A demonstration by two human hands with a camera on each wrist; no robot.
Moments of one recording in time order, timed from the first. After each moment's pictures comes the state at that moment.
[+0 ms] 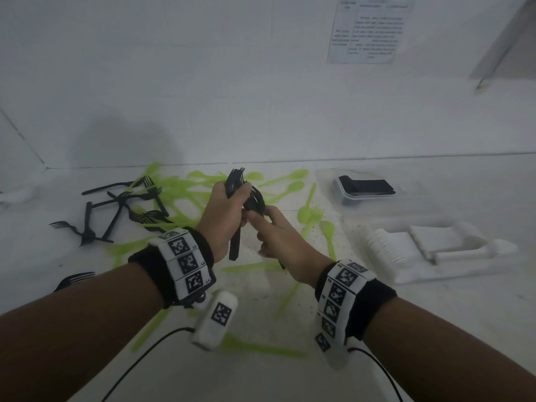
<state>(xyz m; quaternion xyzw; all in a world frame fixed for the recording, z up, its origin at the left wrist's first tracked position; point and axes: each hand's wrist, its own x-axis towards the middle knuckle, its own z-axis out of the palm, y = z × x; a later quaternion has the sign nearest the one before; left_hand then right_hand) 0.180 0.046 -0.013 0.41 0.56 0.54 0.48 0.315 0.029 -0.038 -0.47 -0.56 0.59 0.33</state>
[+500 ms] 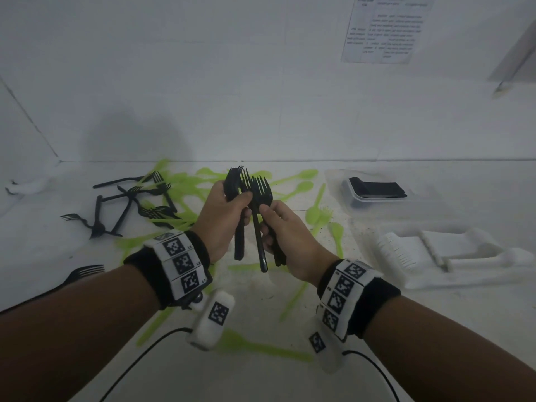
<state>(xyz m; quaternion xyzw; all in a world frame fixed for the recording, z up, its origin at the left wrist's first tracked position) 0.163 0.041 -0.020 0.42 0.52 0.56 0.49 0.306 0.038 -0.044 -0.43 -0.48 0.65 0.41</state>
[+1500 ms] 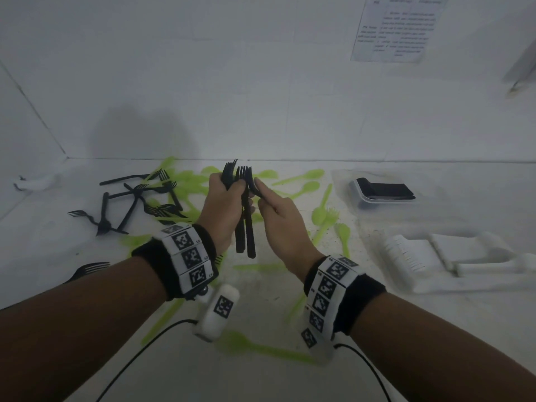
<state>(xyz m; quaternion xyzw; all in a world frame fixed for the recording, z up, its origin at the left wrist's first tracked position) 0.161 0.053 -0.012 0.37 0.55 0.59 0.46 0.278 0.058 -0.050 -0.44 -0.65 0.43 0.45</state>
